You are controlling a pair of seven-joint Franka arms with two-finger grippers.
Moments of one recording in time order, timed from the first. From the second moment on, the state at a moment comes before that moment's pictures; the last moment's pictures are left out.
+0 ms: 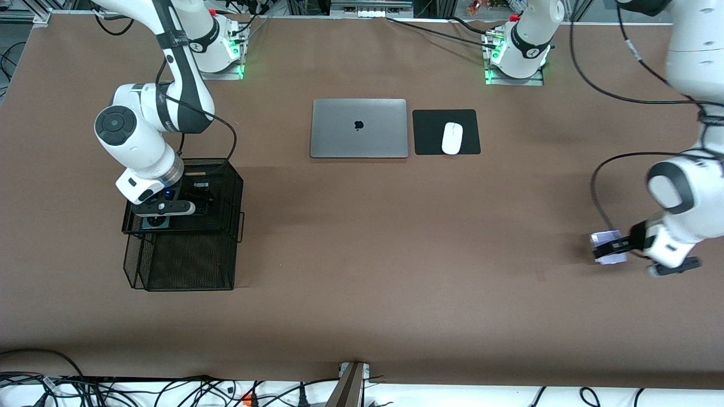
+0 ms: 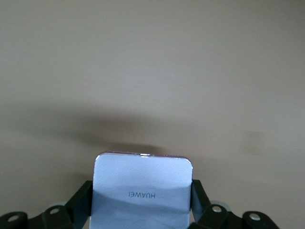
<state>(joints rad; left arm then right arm) 0.16 0.65 0.02 -1.68 -0.22 2.34 0.06 0.79 0.27 -0.62 -2.13 0.13 2.43 0.02</state>
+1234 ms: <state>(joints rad) -0.60 0.78 0.02 -1.48 -0.07 2.32 -1.01 0.79 0.26 -0.62 -1.92 0.14 2.22 0.04</state>
